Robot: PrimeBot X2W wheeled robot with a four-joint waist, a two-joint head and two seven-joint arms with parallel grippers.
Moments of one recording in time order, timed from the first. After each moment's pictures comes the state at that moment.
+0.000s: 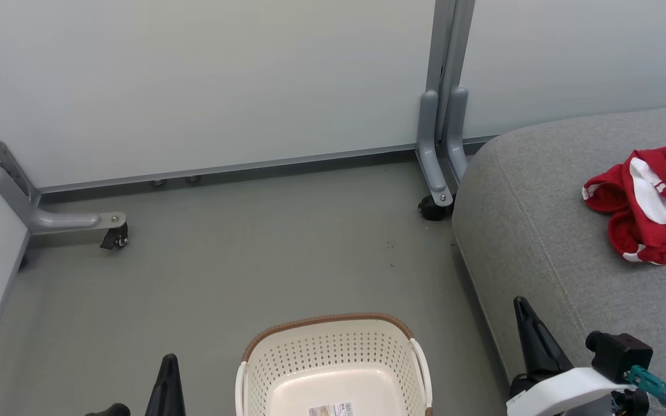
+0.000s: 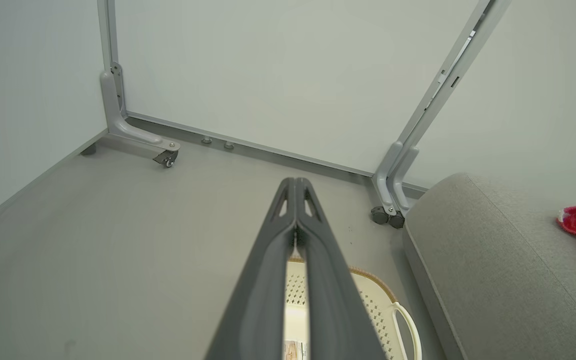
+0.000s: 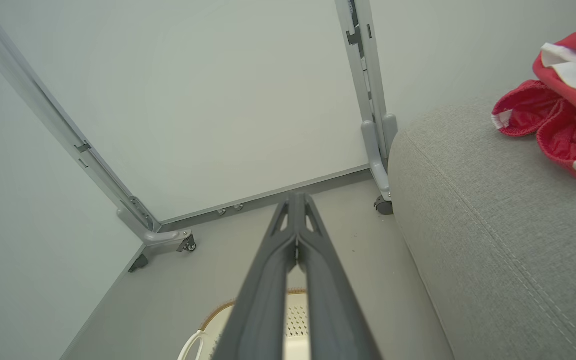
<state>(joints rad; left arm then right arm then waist) 0.22 0.06 -0.14 0.09 -0.45 0.05 -0.22 0.08 -0.07 0.12 0.17 0.41 0.13 -0.21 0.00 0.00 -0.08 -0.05</state>
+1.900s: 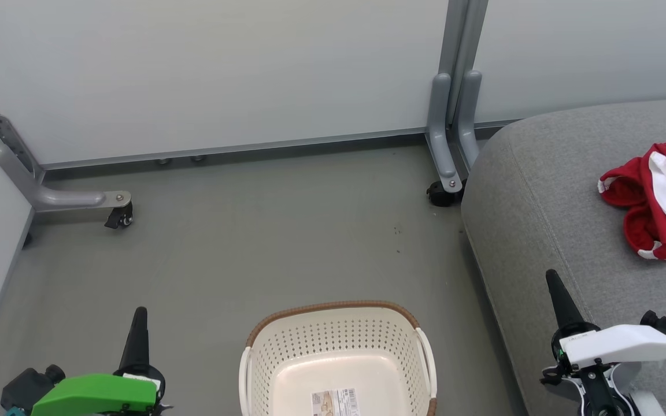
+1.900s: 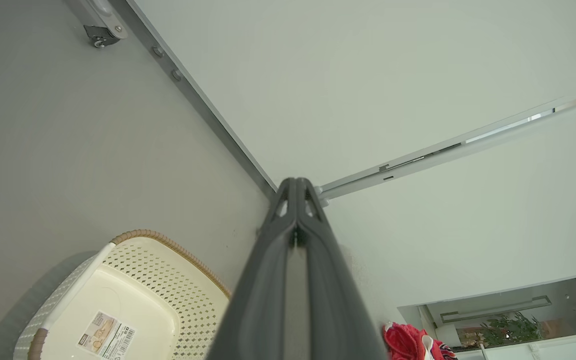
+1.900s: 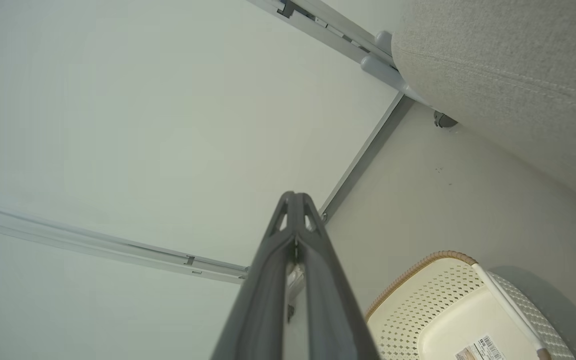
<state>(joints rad) 0.02 0.08 -0.03 0.19 -1.21 -0.06 -0.04 -0.03 -0.08 0.01 0.21 1.19 0.13 -0.04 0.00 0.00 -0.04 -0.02</state>
